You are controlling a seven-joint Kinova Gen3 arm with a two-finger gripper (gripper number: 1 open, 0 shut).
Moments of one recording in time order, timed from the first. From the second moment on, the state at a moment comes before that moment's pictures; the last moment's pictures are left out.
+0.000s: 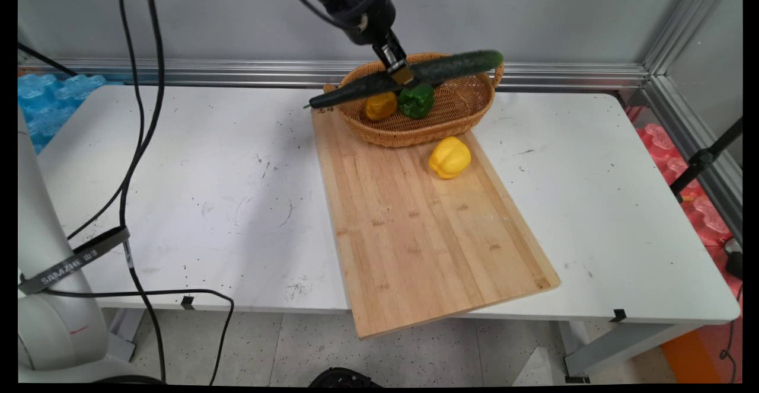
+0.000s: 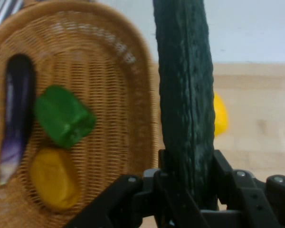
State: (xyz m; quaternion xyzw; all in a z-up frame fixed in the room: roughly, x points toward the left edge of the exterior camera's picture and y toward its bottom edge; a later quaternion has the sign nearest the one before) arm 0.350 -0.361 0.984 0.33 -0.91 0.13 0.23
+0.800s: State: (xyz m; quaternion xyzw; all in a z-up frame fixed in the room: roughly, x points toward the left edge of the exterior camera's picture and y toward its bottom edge) arm 0.330 -0.434 0.942 0.45 -0.87 0.15 0.17
